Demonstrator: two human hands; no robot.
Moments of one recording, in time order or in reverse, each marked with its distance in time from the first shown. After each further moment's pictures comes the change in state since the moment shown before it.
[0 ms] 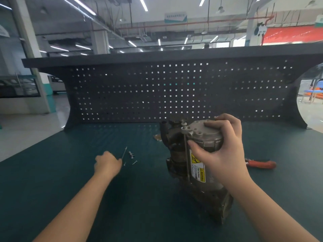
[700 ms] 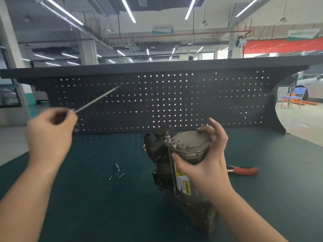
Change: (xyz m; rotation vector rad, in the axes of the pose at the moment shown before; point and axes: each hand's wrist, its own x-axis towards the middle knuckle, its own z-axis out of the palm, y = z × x) left_hand -0.024 0.038 -0.126 -0.781 0.517 0.514; right_hand -0.002 -0.002 -0.001 0.068 -0.004 0.084
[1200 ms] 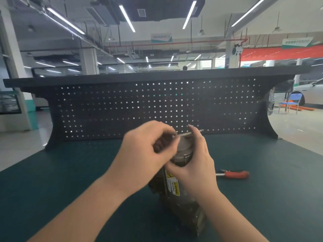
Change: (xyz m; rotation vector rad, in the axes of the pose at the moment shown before) left_hand -0.120 0.131 0.052 -0.136 -0.525 0.651; right_hand 0.002 -0.011 -0.006 -0.225 -0.080 0.081
